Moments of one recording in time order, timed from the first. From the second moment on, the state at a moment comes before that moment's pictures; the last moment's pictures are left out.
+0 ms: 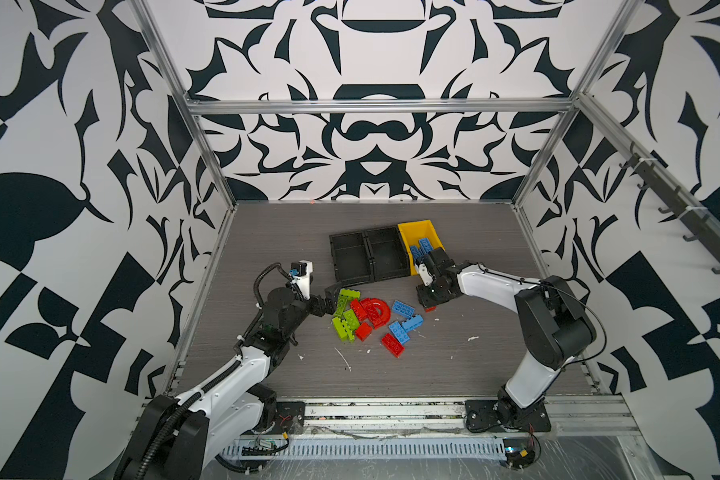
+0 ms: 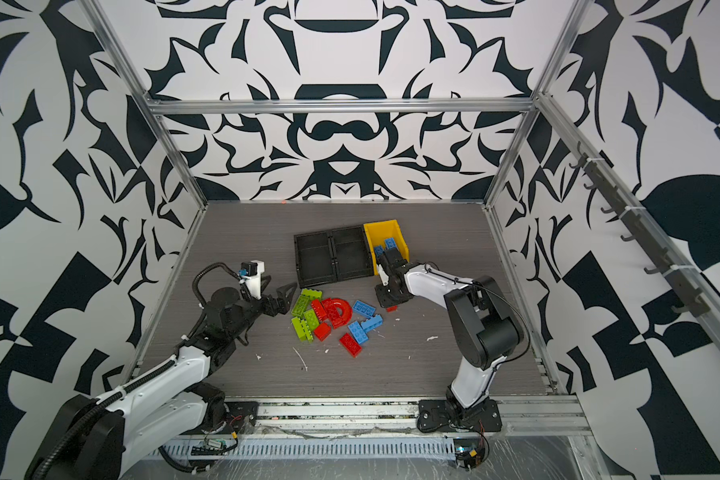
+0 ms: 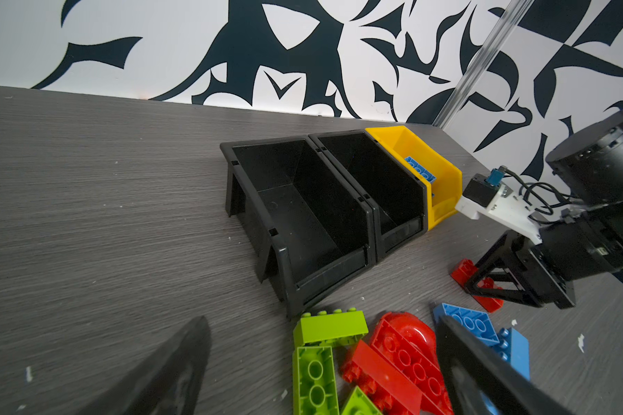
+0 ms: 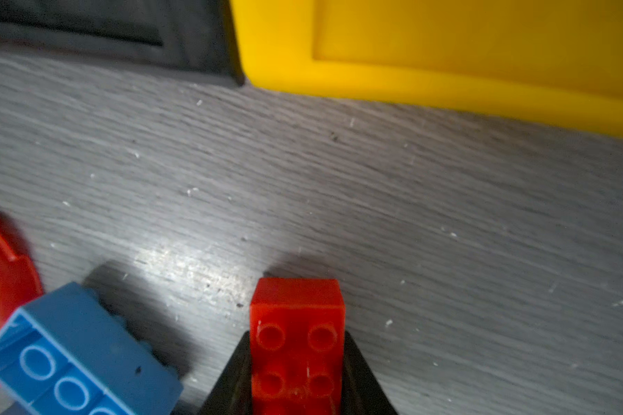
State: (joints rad) left arm -0.40 0.99 0.28 0.46 0.15 -0.27; right arm 0.46 1.73 1.01 -0.53 -0.05 0.15
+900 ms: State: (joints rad) left arm -0.40 0.99 0.28 0.46 0.15 -0.27; right arm 0.56 1.97 1.57 -0.50 -0.08 0.22
